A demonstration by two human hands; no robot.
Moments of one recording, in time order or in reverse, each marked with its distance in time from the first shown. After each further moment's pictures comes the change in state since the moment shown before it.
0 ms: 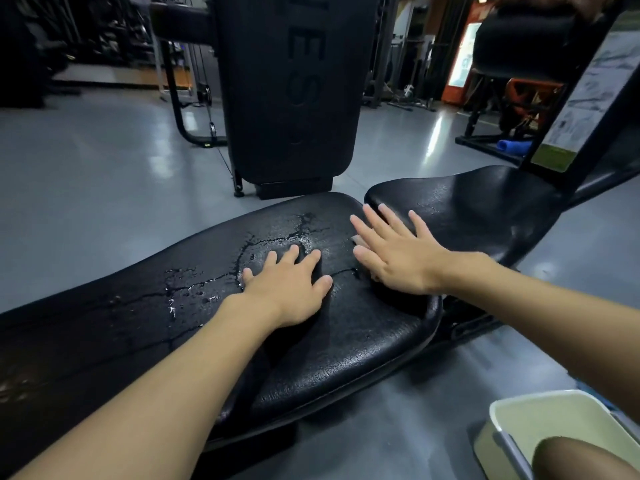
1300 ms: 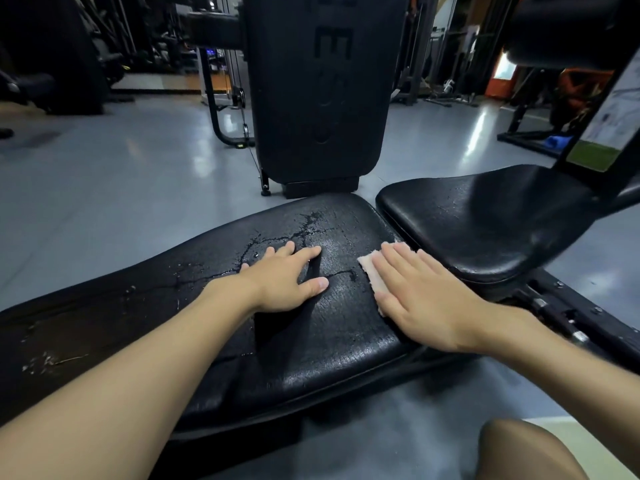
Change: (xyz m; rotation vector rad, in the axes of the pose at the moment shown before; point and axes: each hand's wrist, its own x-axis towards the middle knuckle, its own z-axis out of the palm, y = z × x) left_hand 0.011 -0.014 -0.005 -0.071 -0.050 -0.011; right_hand -0.048 0.010 0.029 -0.046 0.180 -0.183
